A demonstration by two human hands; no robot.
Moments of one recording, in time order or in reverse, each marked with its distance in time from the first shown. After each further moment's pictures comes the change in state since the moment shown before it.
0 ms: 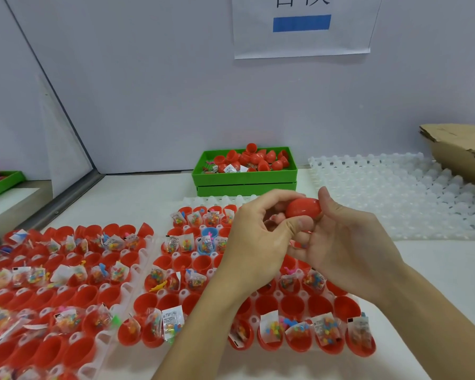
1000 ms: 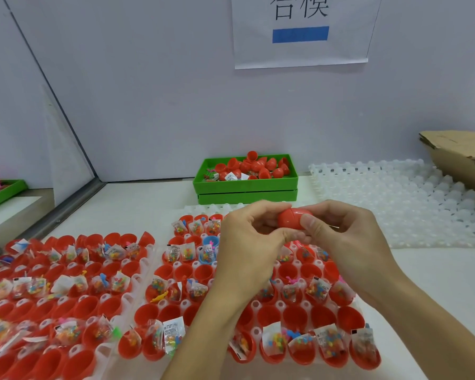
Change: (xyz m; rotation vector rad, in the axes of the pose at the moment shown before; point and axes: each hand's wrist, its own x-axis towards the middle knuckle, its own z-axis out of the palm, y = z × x) left_hand 0.003 -0.006 -0.005 0.054 0.155 0.025; right_hand -0.001 0.001 0.002 -0.762 0.441 -0.426
